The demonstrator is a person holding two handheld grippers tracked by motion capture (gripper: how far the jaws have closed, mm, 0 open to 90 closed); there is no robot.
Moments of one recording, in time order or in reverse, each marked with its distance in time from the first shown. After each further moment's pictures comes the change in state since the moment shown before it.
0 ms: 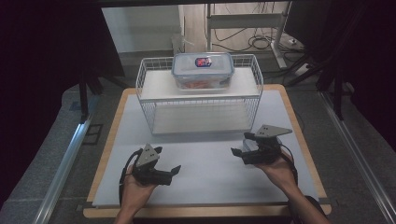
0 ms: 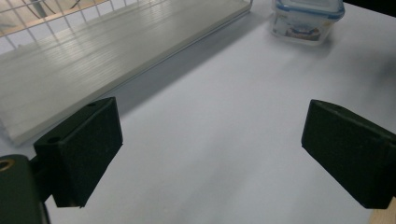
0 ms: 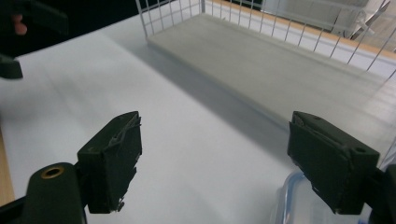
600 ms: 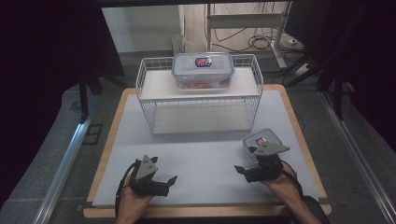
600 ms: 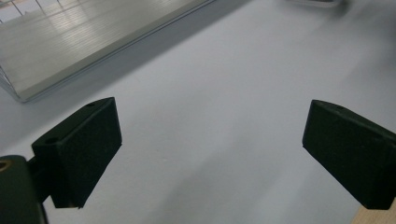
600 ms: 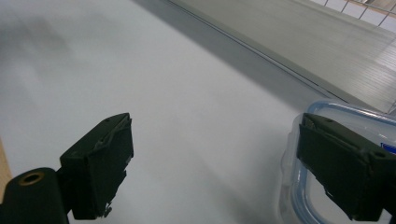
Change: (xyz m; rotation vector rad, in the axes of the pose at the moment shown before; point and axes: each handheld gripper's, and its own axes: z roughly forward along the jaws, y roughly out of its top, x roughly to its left) left arm -0.010 -0.027 -0.005 0.049 0.038 0.014; right arm 0.016 -0.040 -0.004 0.096 -0.046 -0.072
